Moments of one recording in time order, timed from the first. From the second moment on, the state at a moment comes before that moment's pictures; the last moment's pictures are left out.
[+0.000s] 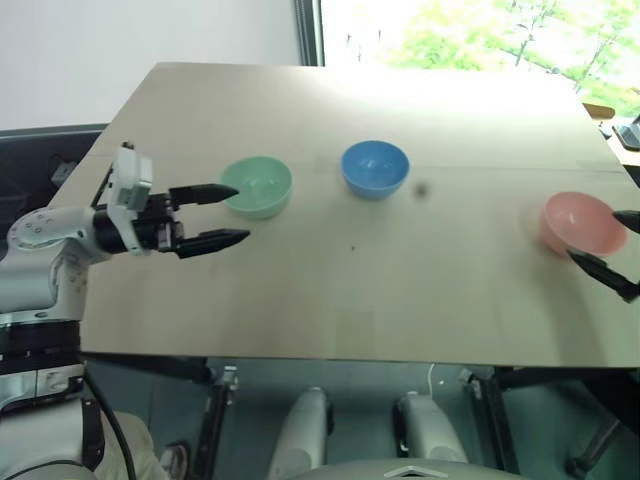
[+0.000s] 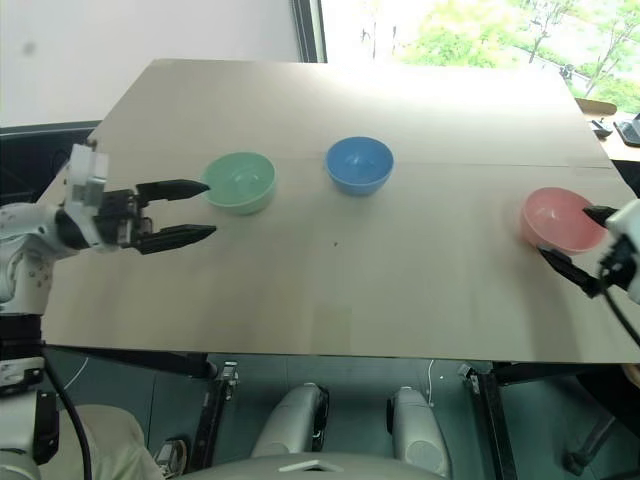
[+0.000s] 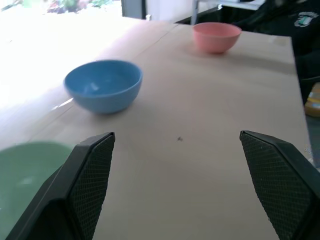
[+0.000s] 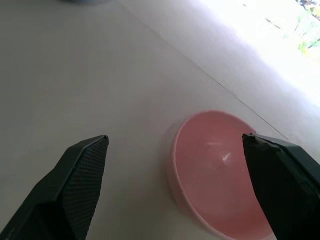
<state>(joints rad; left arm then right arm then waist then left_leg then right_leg) -0.49 0.86 0.20 0.11 -0.59 0.32 -1.41 0.04 -0.96 -0.47 -0.25 0.33 0.45 0.75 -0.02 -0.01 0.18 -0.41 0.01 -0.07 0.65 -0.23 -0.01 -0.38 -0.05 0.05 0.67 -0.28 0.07</state>
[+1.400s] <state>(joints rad) -0.42 0.77 0.15 -0.07 -0.59 0.34 -1.30 -0.52 -0.57 0.40 -0.30 0.11 0.63 0.77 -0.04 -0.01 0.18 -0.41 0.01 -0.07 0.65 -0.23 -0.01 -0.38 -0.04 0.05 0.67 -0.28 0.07</state>
